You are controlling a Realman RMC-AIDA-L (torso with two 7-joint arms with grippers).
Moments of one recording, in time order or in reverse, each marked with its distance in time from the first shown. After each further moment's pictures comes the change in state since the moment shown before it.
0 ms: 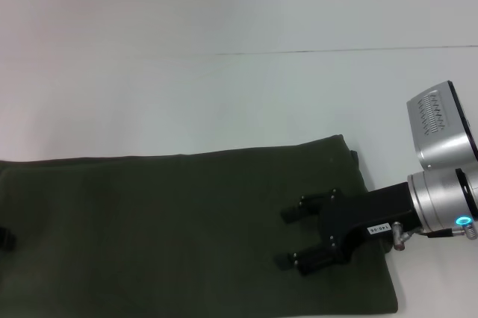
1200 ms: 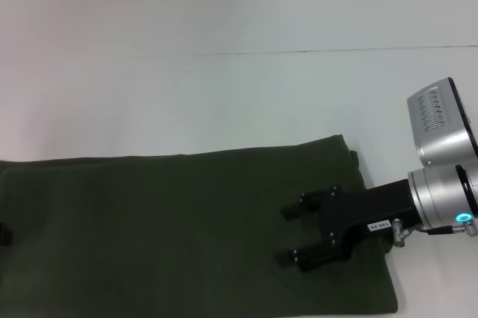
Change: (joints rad) left arm -0.022 0.022 -0.056 -0.044 0.007 0.004 -0.008; right arm 0.003 -0.002 0.000 -0.007 0.000 0.000 0.008
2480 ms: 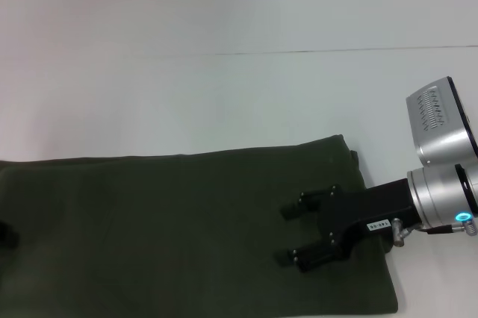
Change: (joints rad) left arm -0.016 0.006 -0.015 -0.031 -0.025 0.040 0.007; right arm 0.003 0.000 -0.002 -0.001 0.000 -0.002 0.001
